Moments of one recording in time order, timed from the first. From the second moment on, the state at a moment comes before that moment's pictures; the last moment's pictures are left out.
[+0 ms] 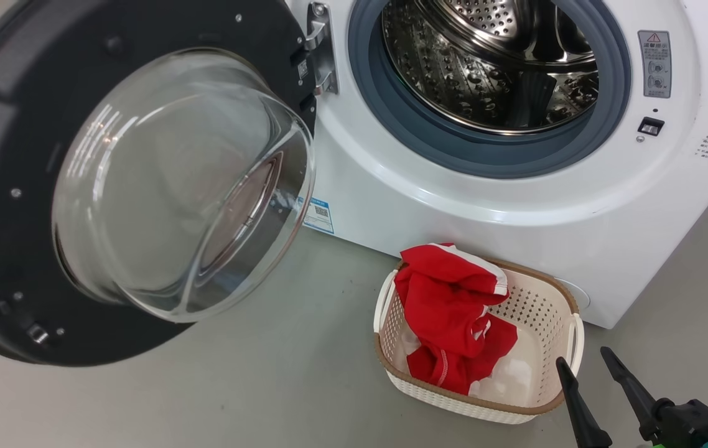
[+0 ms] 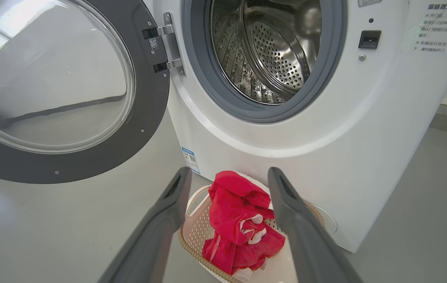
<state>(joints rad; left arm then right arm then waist) -1.00 0.48 0.20 0.97 -0.84 -0.12 0.76 0.14 -0.13 0.05 0.16 0.29 0.12 -0.26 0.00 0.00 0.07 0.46</state>
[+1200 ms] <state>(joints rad) -0.63 0.47 -0.11 0.22 -1.26 -0.12 0.98 0.14 -0.12 0.04 0.16 0.29 0.12 -0.26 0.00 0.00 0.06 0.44</state>
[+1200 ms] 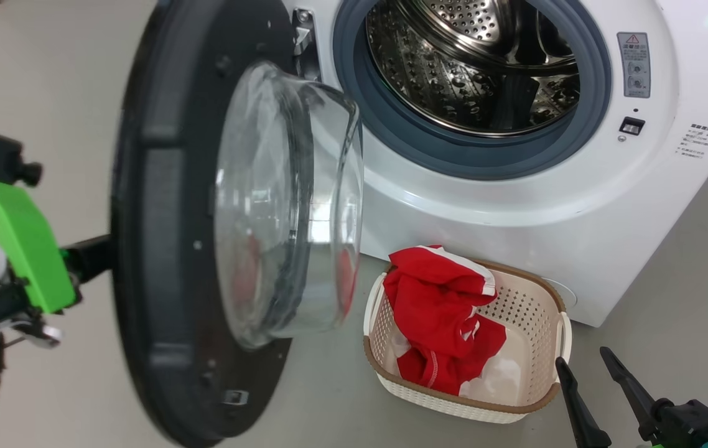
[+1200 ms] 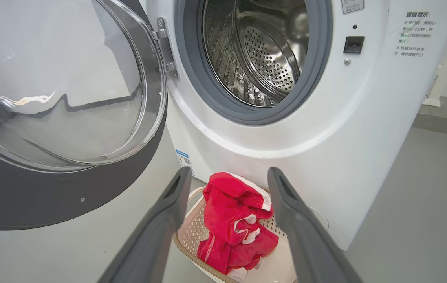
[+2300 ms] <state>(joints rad) -0.54 0.40 -0.20 0.13 -1.29 -0.12 0.69 0.14 -0.11 0.05 0.16 0.29 0.12 -0.26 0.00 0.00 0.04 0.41</state>
